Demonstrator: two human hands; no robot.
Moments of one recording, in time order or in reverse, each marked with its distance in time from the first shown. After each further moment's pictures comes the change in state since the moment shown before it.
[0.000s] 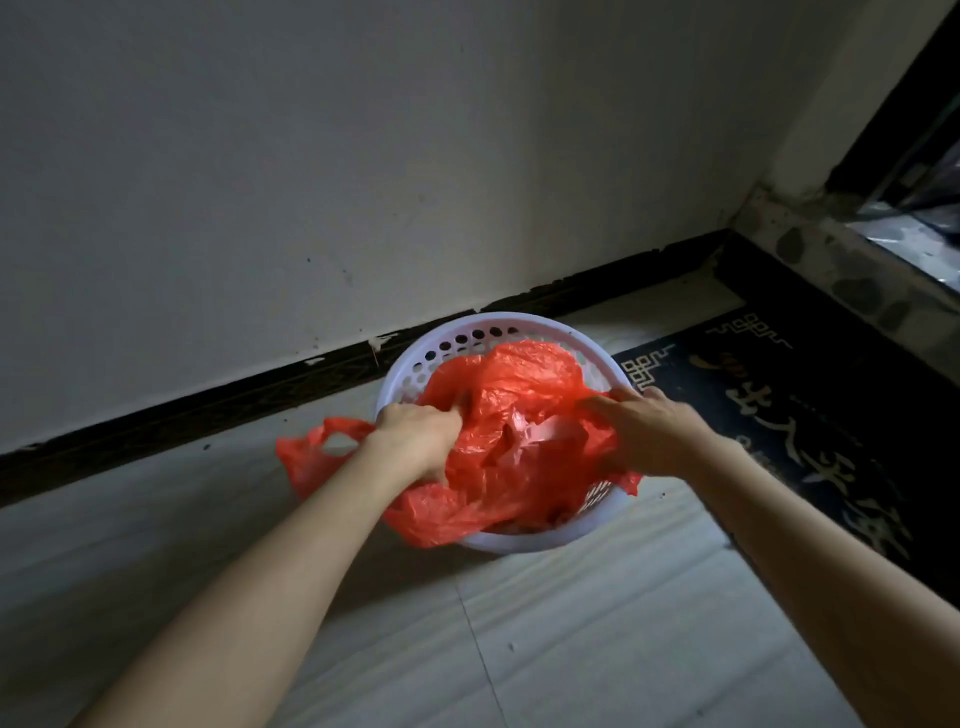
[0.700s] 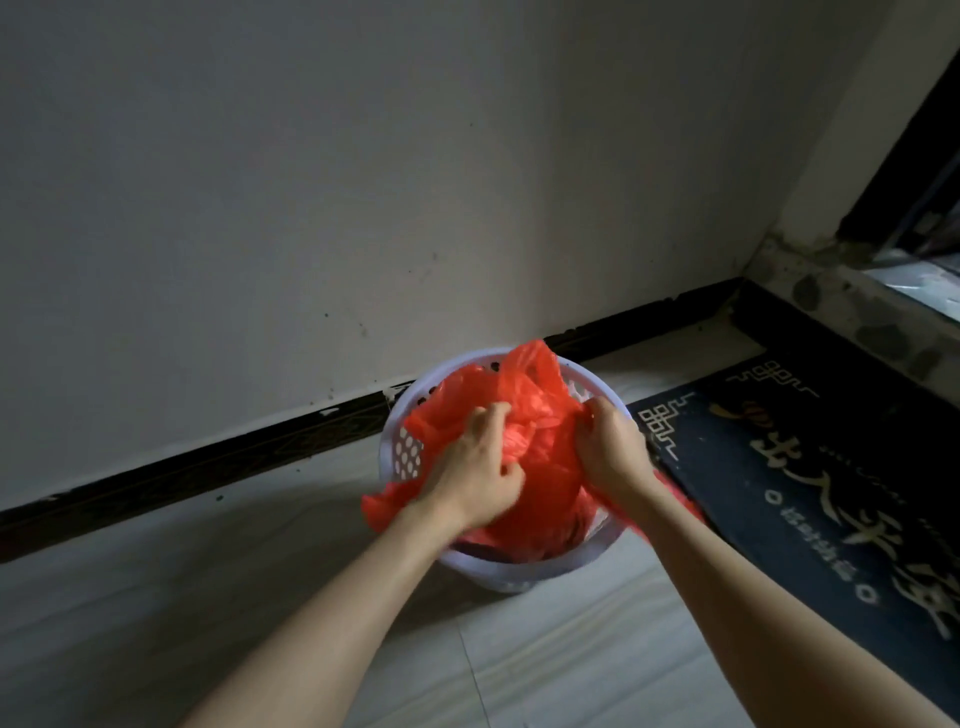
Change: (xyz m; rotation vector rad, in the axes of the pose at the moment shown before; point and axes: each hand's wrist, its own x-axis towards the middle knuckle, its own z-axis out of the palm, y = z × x) left_hand 0.017 0.028 0.005 -0.727 0.497 0.097; right_hand 0.040 -0.047 -0.010 0.814 0.559 0.257
